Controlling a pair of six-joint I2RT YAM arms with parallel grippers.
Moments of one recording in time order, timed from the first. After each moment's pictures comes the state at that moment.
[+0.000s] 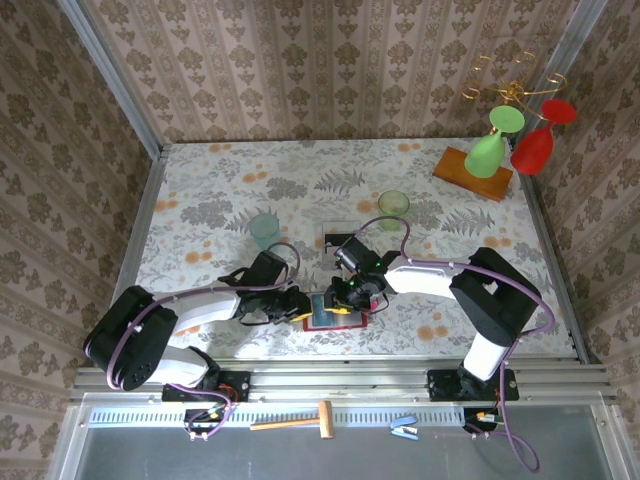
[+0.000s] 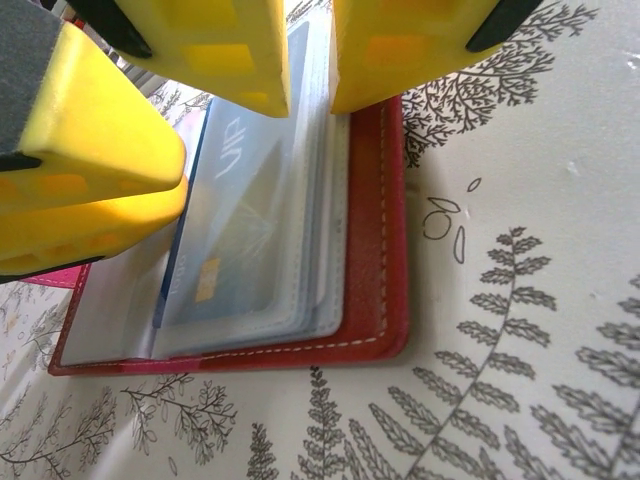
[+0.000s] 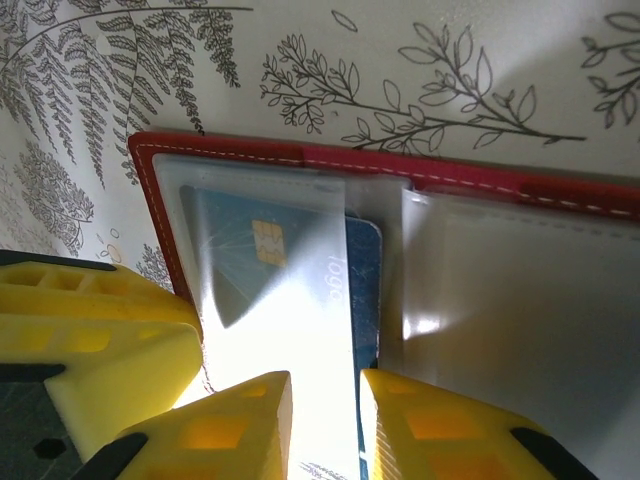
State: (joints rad) left arm -0.71 1.37 0.49 -0.14 0.53 -0.92; right arm 0.78 1.72 0.90 -0.32 -0.43 0.91
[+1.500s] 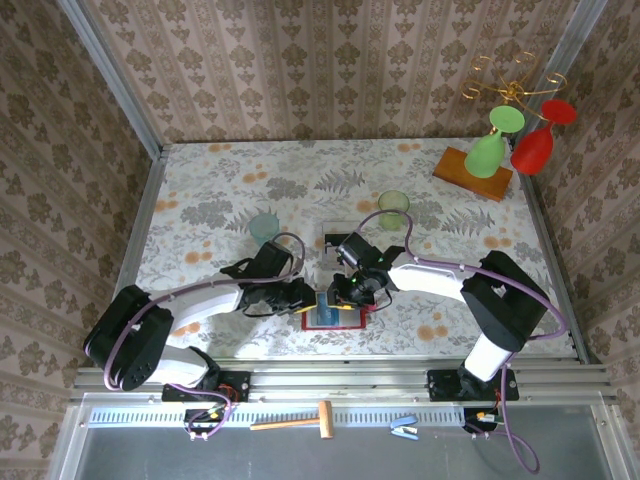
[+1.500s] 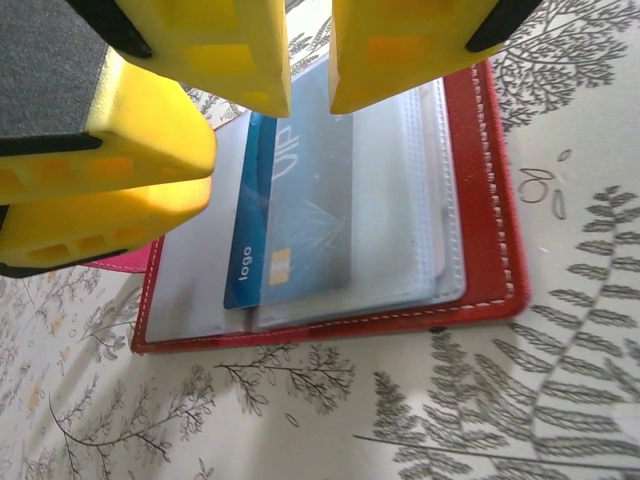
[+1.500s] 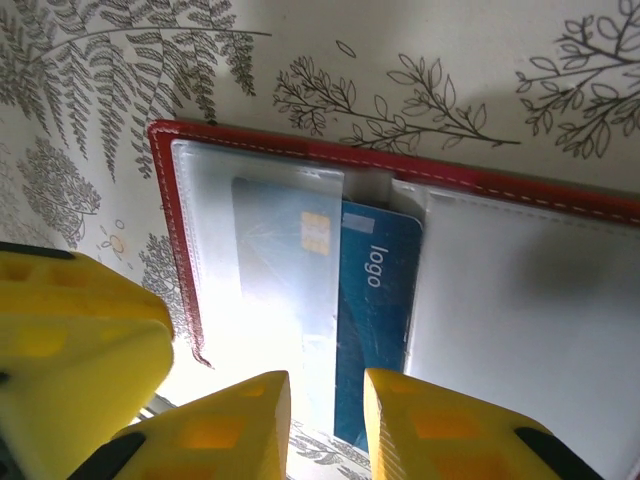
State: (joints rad) left arm -0.73 1.38 0.59 -0.23 0.52 -0.88; right arm 0.78 1.67 0.93 -0.41 -0.38 0.86
